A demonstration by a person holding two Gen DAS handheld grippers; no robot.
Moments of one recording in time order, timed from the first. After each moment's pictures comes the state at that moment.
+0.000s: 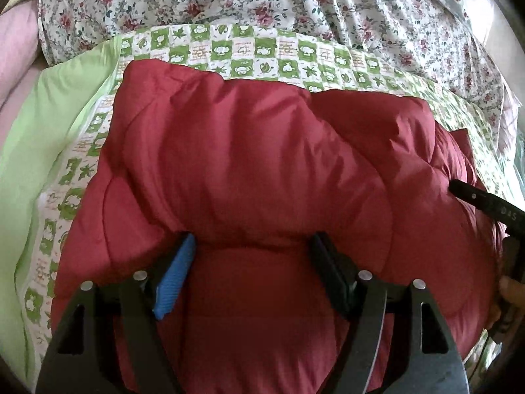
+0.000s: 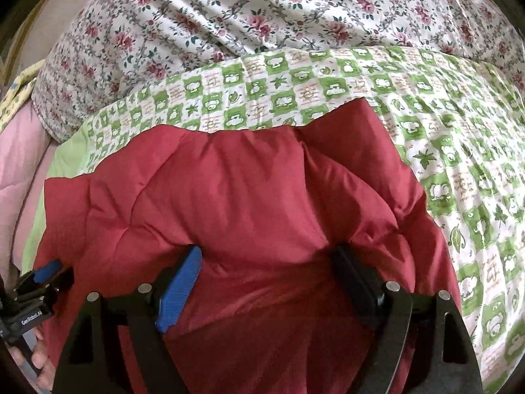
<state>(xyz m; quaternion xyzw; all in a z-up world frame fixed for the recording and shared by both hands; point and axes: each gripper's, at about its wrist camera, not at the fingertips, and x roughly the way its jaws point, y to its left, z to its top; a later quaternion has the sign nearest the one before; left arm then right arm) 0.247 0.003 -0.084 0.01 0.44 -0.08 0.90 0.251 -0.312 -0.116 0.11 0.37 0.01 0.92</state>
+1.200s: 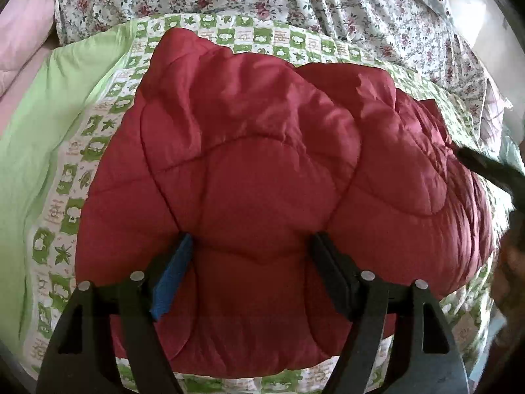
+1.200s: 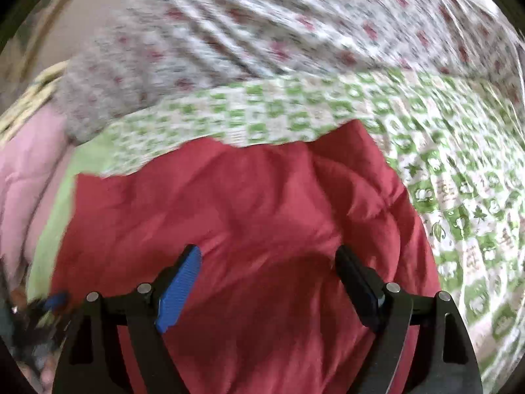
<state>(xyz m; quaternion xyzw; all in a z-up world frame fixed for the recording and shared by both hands) 0.170 0.026 -0.075 0.00 0.45 -0.10 0.89 0.174 -0.283 -0.079 0.08 0.34 0.06 0.94</state>
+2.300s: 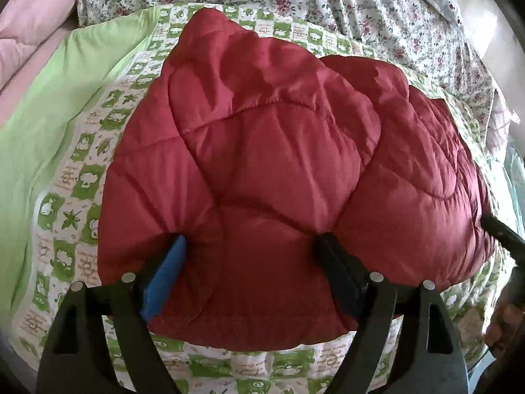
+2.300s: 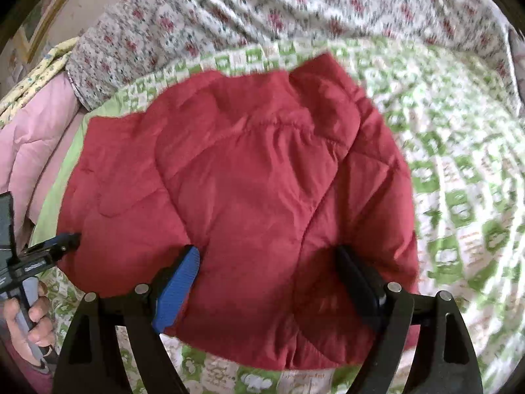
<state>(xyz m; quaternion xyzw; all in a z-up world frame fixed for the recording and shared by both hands) 0.148 0.046 -0.089 -0.03 0.46 -0.08 0.89 0.099 -0.290 -0.109 0.09 0.36 0.04 0.93</state>
